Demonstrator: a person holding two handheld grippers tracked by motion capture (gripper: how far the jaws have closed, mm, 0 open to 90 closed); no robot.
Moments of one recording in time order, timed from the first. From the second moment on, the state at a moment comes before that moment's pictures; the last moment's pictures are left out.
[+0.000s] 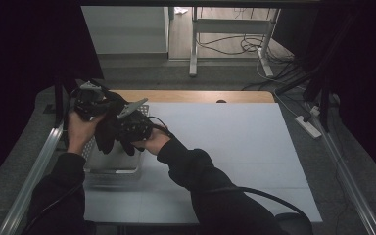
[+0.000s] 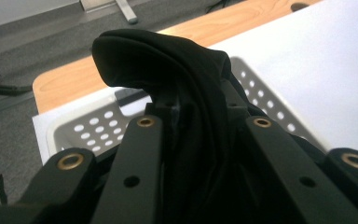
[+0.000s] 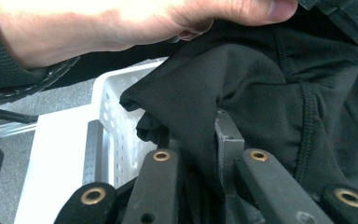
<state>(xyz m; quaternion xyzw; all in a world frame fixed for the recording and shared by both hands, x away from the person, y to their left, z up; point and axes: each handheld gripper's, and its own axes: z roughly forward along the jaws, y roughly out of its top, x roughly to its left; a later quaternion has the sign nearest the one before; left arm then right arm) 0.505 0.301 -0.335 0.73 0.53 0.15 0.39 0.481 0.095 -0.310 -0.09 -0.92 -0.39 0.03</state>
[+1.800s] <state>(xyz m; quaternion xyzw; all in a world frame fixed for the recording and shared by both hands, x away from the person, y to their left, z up) 0.465 0.277 -0.362 0.72 0.53 0.07 0.44 0.484 0.035 -0.316 -0.13 -0.93 -0.35 0.03</state>
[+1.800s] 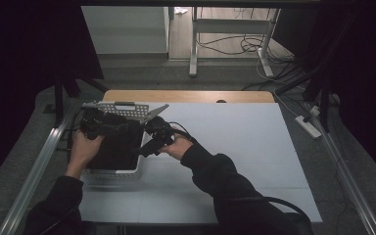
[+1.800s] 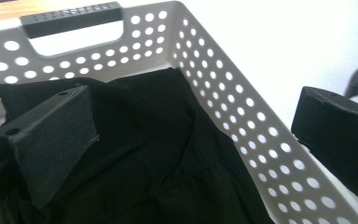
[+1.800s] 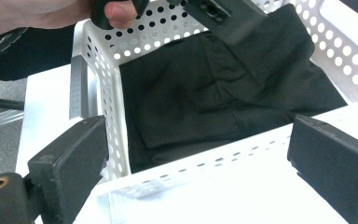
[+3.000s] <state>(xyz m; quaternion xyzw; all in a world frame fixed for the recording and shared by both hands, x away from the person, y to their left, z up) 0.421 0.262 -0.366 0.74 0.51 0.05 0.44 0.472 -0.034 -0.314 -0.15 -0.93 -0.35 0.02</state>
